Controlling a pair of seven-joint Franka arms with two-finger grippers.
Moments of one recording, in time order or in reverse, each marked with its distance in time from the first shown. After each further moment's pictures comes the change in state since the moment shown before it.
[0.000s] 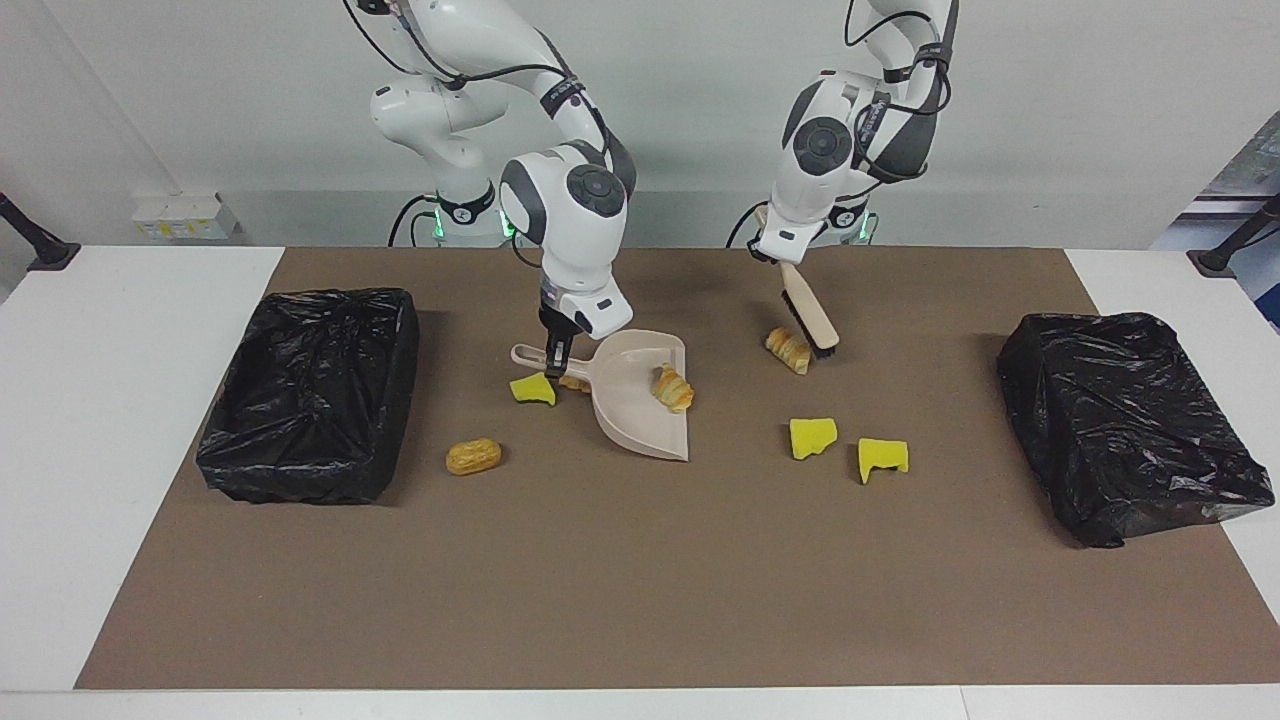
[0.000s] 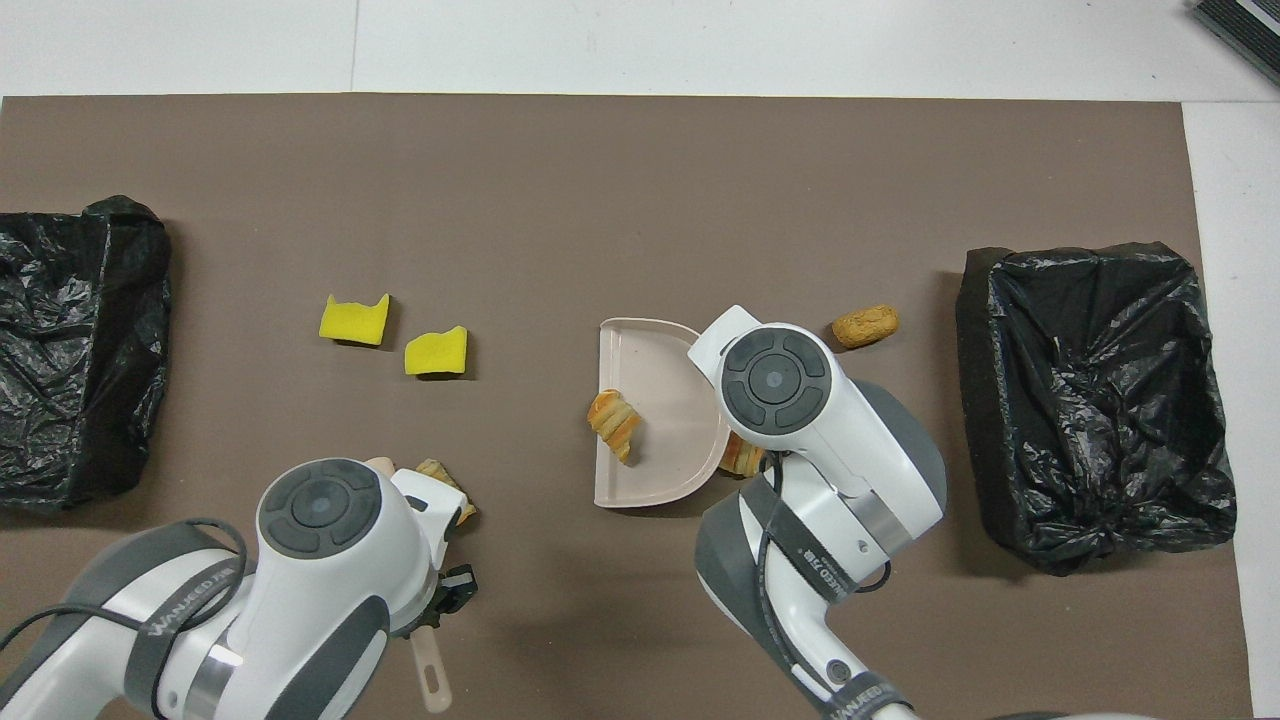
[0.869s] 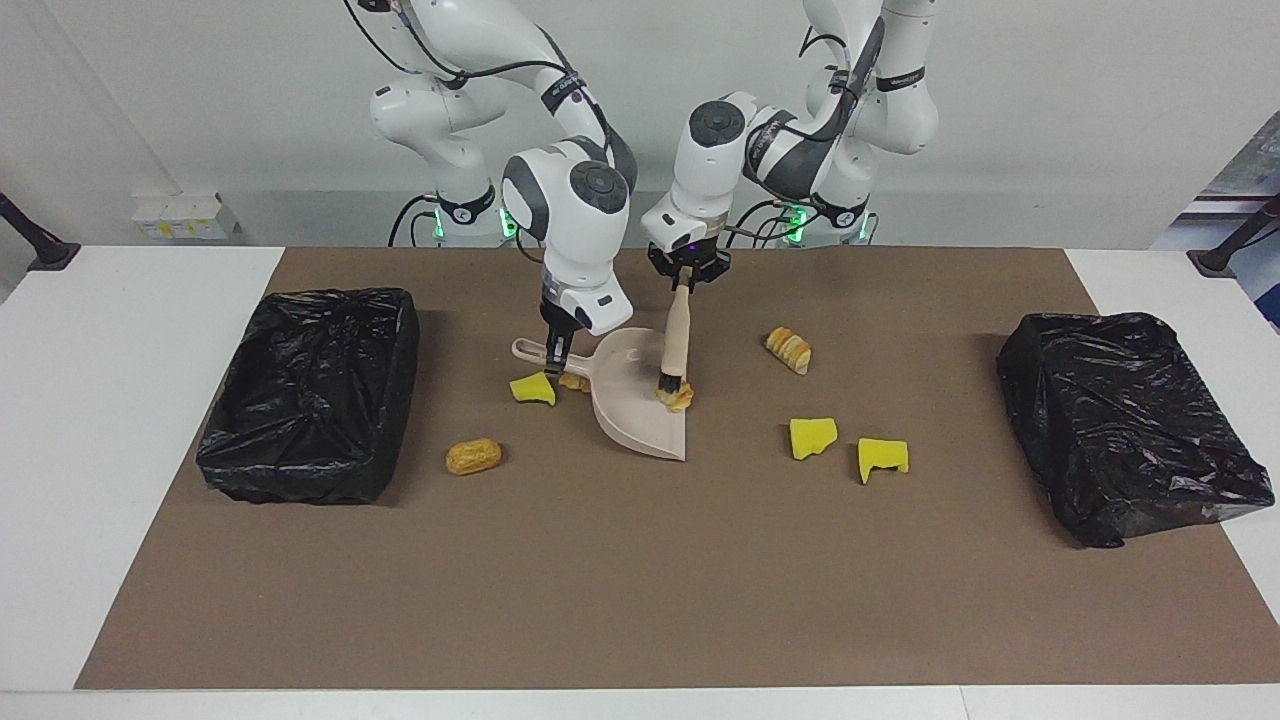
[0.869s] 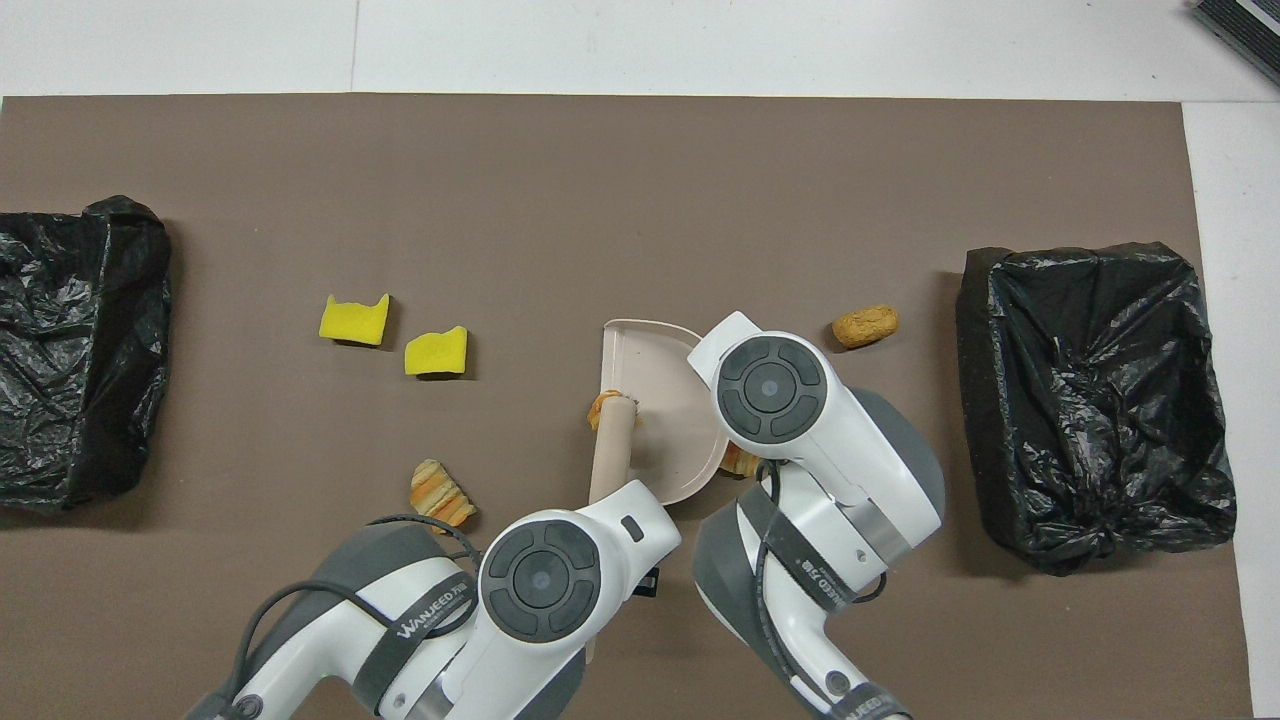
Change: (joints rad) left arm -0.281 0.188 -0.029 0.198 -0.032 0.296 0.291; right arm 0.008 -0.013 0.001 -0.013 0.000 -0.013 0.039
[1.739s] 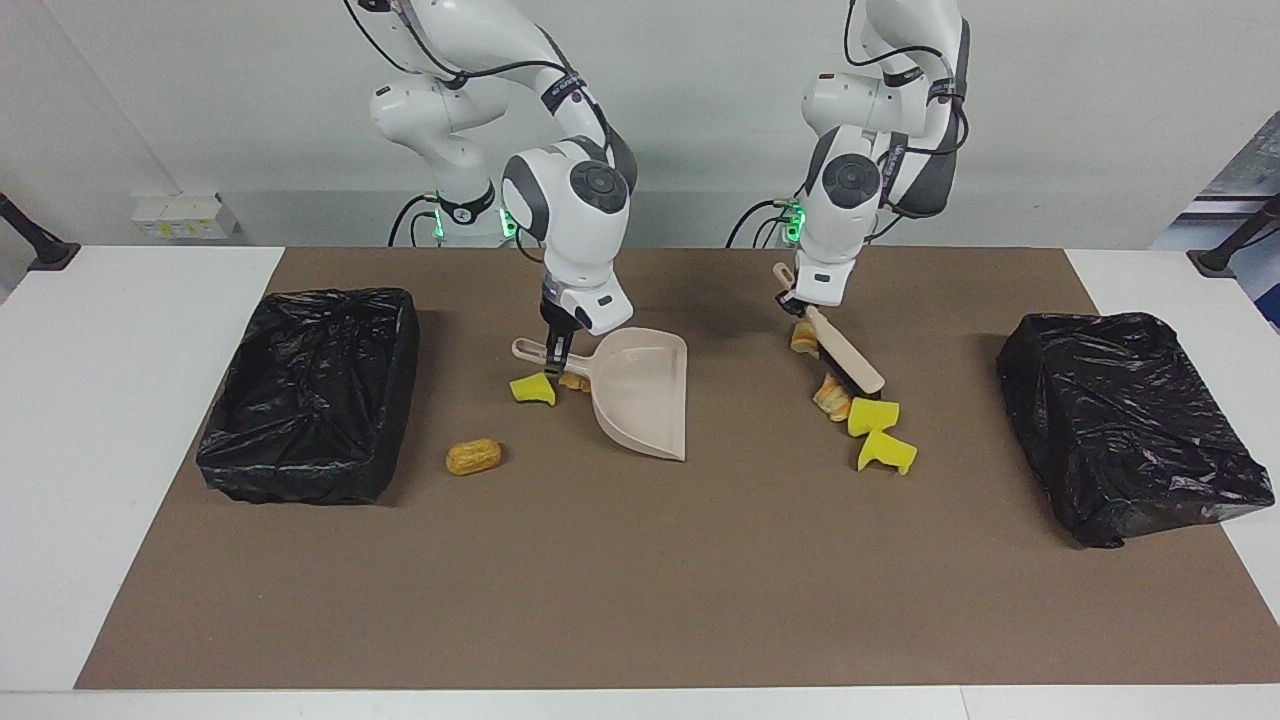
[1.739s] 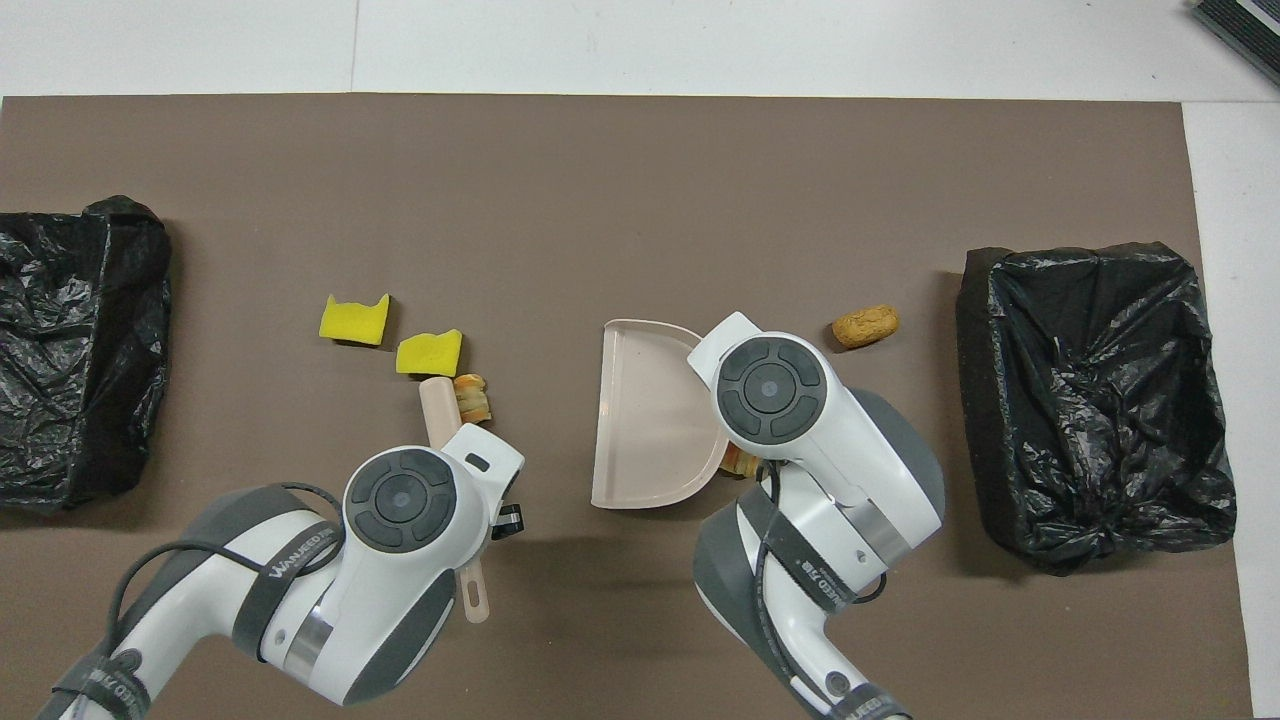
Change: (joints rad) left arm 0.214 -0.021 -0.006 -0.153 0.141 0.047 -0.182; right arm 0.000 -0.001 0.000 -0.001 0.000 0.000 0.000
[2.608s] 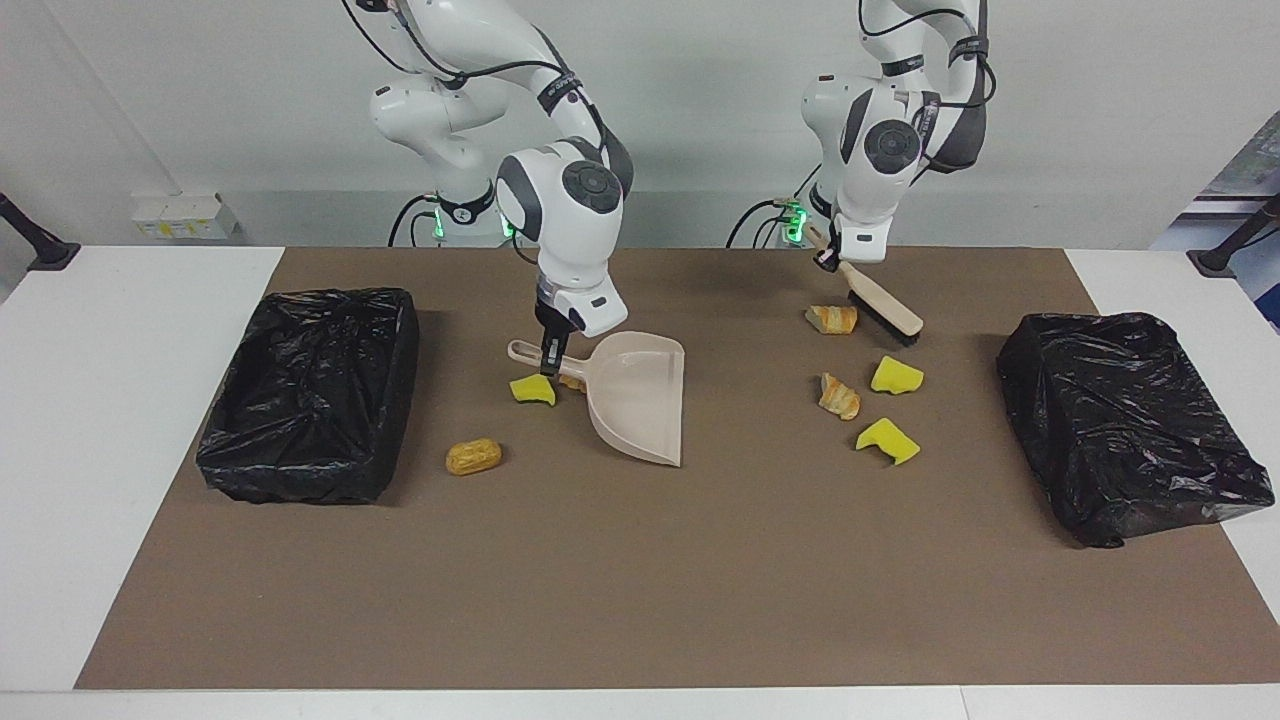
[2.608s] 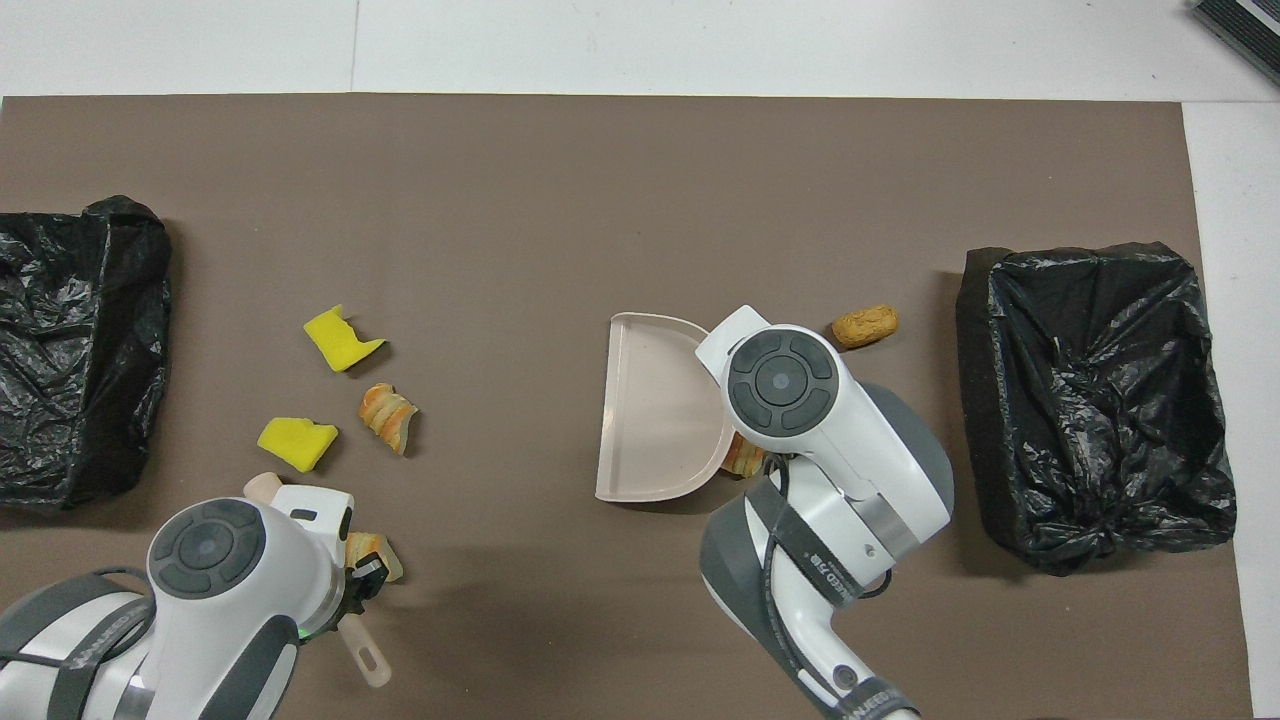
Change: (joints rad) left arm 0.220 -0.244 0.024 -0.248 0.000 -0.141 -0.225; right arm -0.012 0.000 0.000 0.002 0.000 0.000 0.000
